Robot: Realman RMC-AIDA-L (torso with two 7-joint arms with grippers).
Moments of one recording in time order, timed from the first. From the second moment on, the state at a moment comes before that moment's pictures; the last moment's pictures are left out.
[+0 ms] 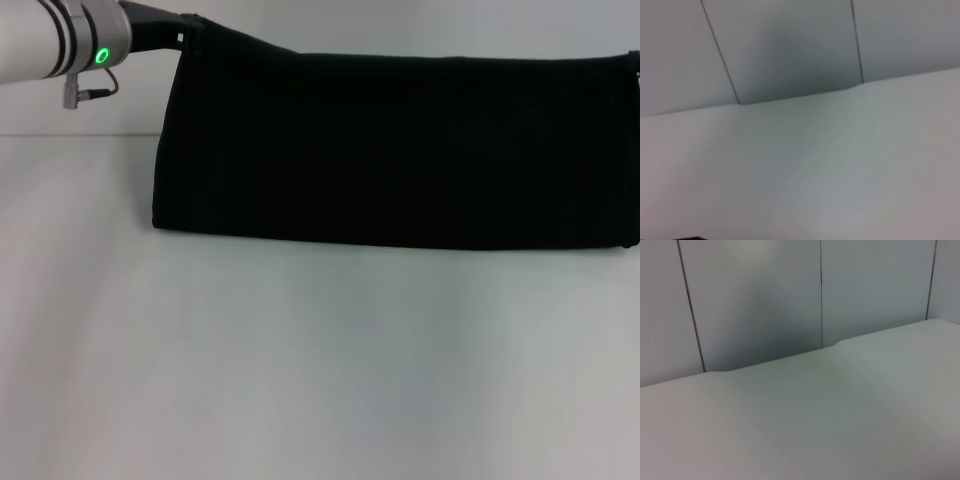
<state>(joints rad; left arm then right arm) -1.01 -2.03 0.65 0.56 2.35 0.60 -1.91 0.84 1.89 -0.50 -0.49 -2.16 -0.74 1.92</state>
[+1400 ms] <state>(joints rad) -1.03 -2.08 0.66 0.43 2.21 0.28 -1.79 0.87 1.91 -0.50 -0.40 -2.16 -0.61 1.92</state>
